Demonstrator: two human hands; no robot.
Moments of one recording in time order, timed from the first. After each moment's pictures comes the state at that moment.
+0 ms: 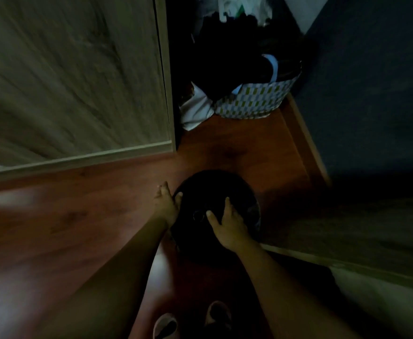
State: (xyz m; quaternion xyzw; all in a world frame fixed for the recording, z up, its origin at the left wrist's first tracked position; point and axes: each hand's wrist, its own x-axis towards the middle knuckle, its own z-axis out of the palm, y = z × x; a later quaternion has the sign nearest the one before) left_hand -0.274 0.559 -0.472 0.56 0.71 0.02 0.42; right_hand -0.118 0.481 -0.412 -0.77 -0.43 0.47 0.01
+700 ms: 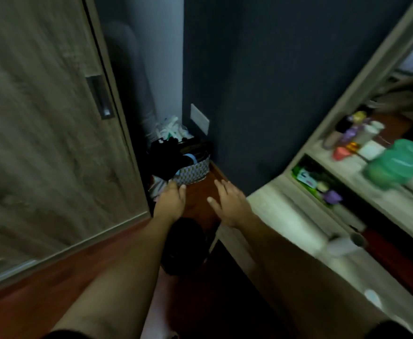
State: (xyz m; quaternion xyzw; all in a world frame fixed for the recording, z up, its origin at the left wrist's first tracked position) left_hand -0.216 0.465 0.030 0.76 0.53 0.17 0.35; right_hand -0.062 0.373 0.047 -0.80 -0.58 0.15 0.08
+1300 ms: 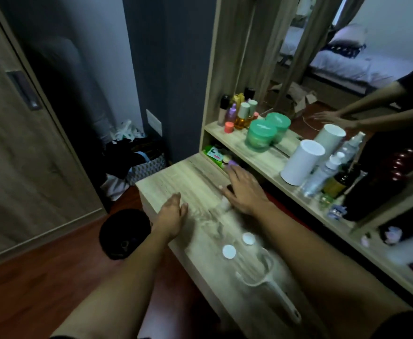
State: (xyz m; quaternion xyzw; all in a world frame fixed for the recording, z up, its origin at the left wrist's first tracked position) left_hand -0.055 0.158 0.045 0.82 0.45 0.12 0.34; right_hand 0.144 0.076 0.113 -0.80 -0.60 0.04 0.09
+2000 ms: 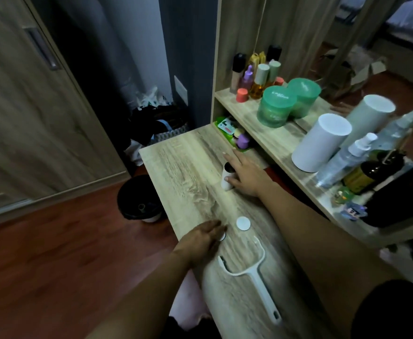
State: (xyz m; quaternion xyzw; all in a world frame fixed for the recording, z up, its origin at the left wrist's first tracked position) left_hand 0.001 0.038 -0.022 0.92 0.30 -0.02 0.26; right_hand 0.225 0.093 0.044 -0.71 -0.69 0.14 0.05
